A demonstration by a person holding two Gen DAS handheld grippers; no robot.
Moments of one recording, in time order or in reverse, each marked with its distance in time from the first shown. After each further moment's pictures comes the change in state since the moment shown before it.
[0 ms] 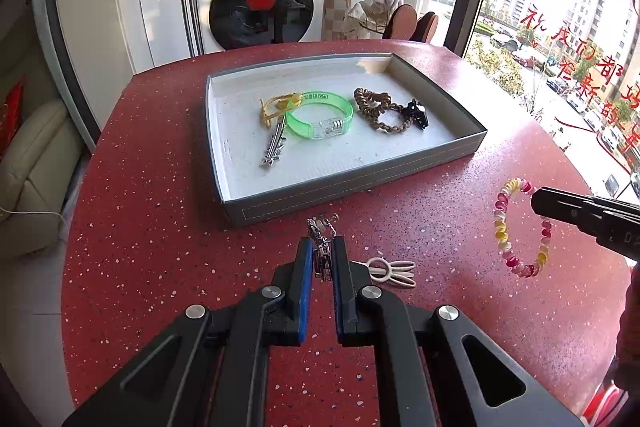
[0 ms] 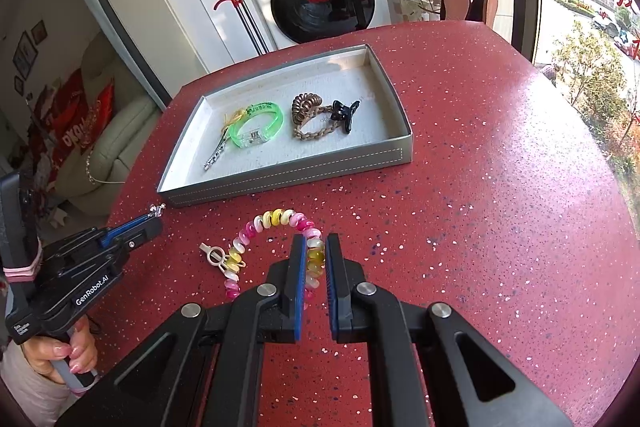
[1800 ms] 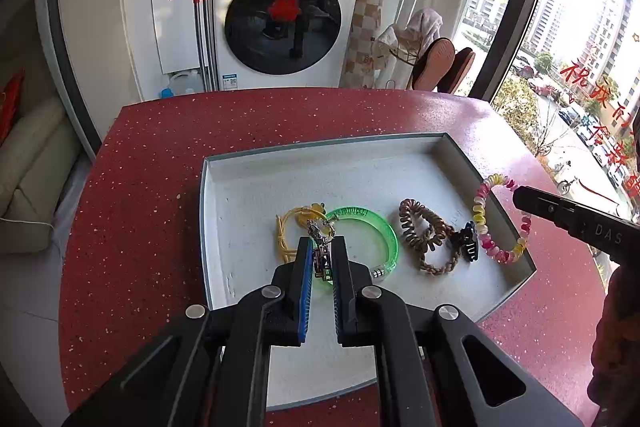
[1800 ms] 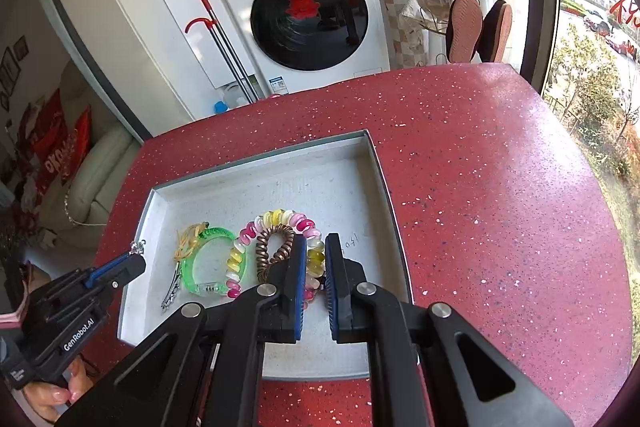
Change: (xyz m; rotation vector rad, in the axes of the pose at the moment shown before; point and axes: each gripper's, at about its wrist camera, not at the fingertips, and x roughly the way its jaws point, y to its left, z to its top) left arm 0.075 0.033 0.118 -0.112 -0.011 0.017; right arm 0.090 -0.019 0.150 0.030 -0.013 -0.038
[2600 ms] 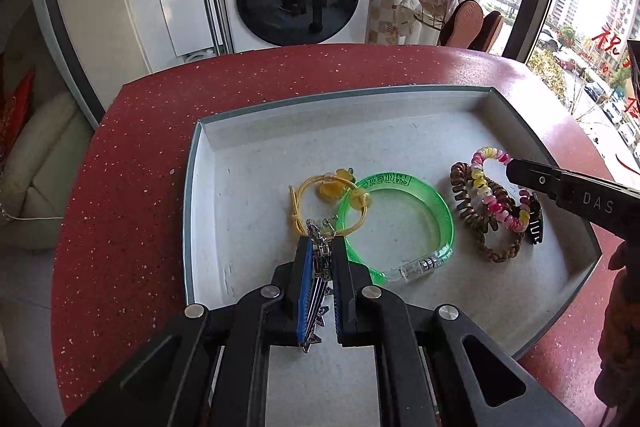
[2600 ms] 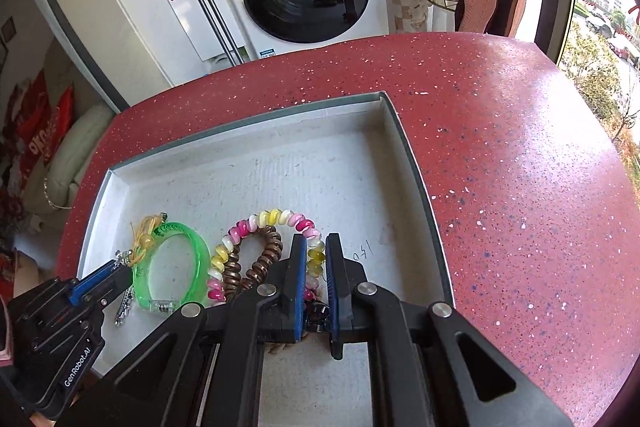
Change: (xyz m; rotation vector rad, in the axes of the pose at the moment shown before) left arm 0.049 -0.003 -0.013 0.040 0.083 0.117; right arm 0.066 0.003 -0.005 -0.038 0.084 -0.041
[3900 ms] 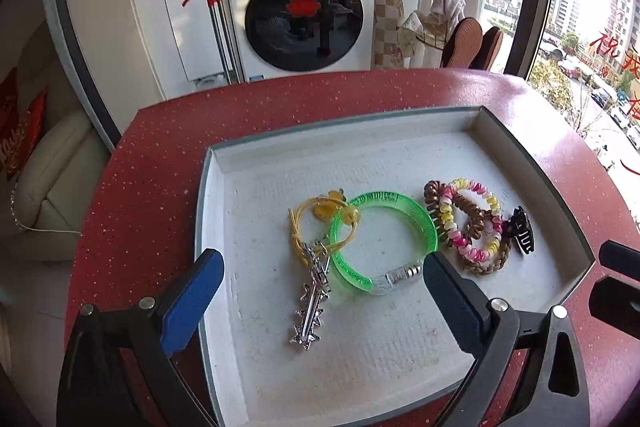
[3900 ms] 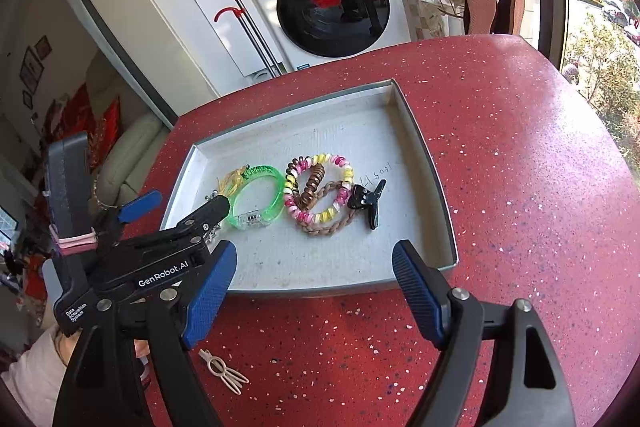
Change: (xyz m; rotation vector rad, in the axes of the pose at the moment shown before) left arm -0.027 -0.011 -0.002 0.017 -0.118 0.056; right arm -0.089 0.005 -0.066 0.031 -0.072 0.157
